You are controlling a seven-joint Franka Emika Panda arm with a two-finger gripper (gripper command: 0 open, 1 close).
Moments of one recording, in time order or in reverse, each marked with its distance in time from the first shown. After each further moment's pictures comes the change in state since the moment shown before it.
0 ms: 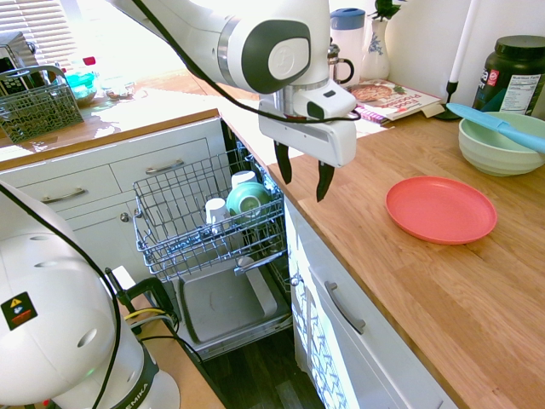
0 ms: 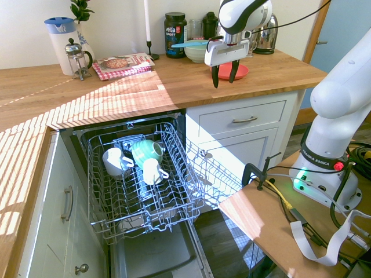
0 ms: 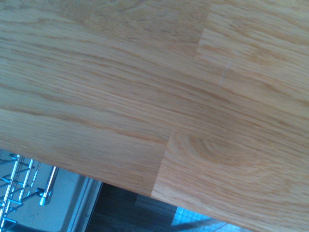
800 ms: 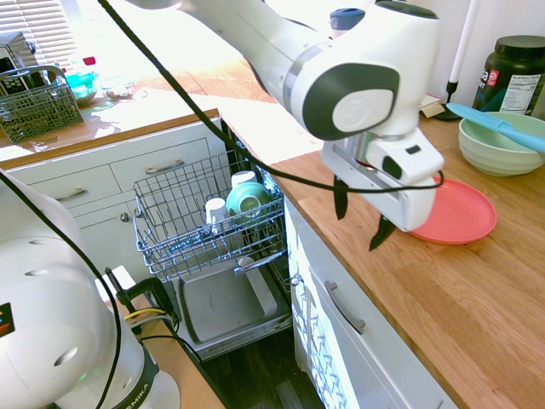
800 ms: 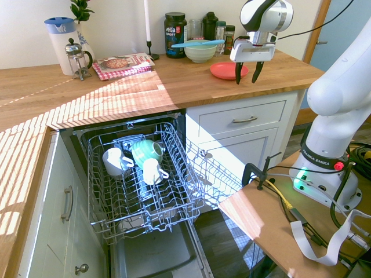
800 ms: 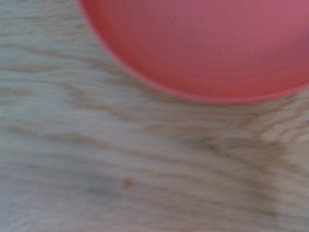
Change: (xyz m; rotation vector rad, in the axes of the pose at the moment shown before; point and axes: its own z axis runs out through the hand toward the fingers) arm 0.121 0.125 0.025 0.068 -0.071 0.274
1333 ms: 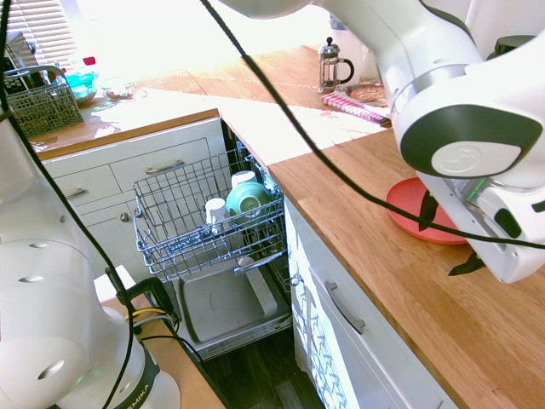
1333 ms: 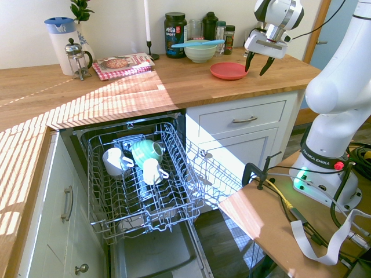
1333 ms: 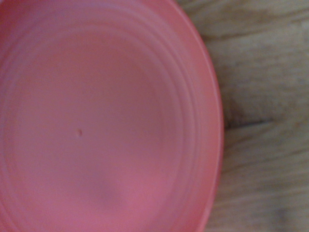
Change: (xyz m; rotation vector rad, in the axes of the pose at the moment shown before) arm 0.125 0.029 -0.002 0.240 -0.062 0.191
